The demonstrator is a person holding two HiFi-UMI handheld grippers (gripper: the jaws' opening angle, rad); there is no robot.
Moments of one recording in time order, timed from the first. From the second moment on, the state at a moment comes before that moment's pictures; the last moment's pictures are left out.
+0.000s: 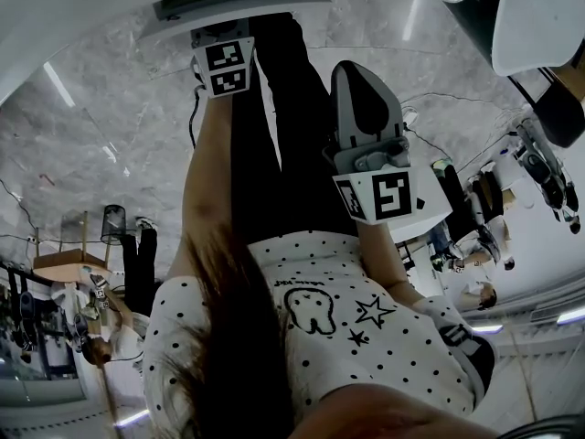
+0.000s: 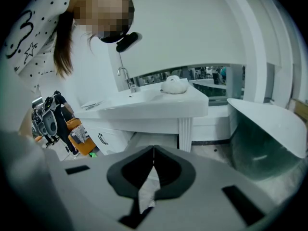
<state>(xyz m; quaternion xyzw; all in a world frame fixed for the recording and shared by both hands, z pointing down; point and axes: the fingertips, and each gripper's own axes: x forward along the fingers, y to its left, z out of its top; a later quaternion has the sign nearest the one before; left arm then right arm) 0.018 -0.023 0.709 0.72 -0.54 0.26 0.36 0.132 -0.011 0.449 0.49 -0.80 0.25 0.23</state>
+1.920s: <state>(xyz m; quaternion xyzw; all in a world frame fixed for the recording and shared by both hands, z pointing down) 0.013 -0.058 0.711 0.72 -0.54 0.25 0.35 0.131 -0.010 0.460 0.50 -0.79 0.27 0.23</state>
